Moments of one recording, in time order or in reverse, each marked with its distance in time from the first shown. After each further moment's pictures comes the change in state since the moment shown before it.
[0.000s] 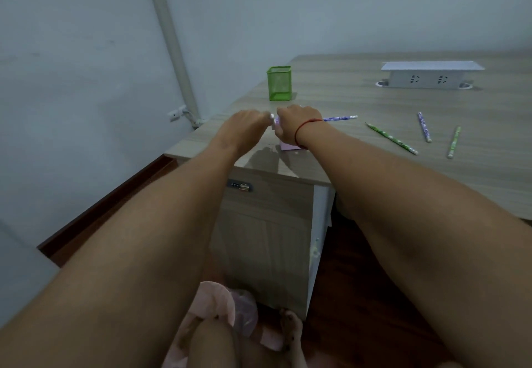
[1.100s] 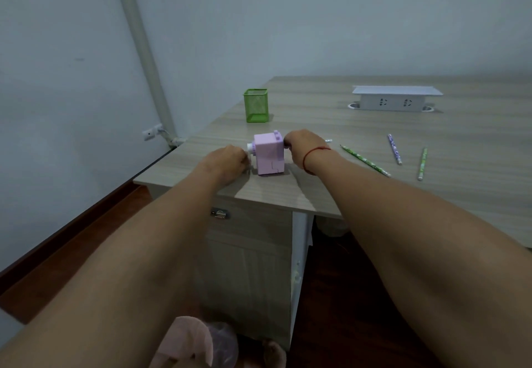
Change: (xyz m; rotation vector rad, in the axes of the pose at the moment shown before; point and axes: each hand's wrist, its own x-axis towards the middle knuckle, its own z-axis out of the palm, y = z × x) left_hand 0.023 -0.011 0.043 -0.193 -0.372 -0.287; right_hand -0.003 0.057 0.012 0.184 -0.086 0.126
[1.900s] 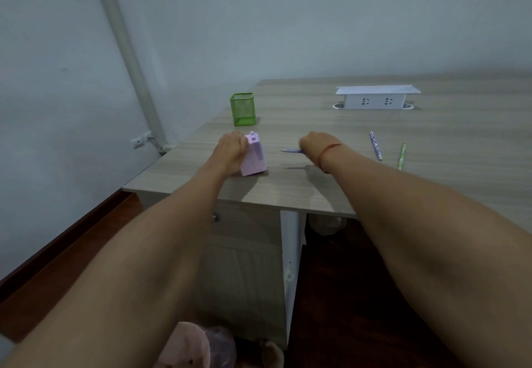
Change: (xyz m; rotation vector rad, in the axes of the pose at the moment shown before) left_hand 0.010 0.043 -0.012 -0.442 0.245 -0.078; right_hand -0.030 0.041 -0.024 -0.189 -0.052 0.005
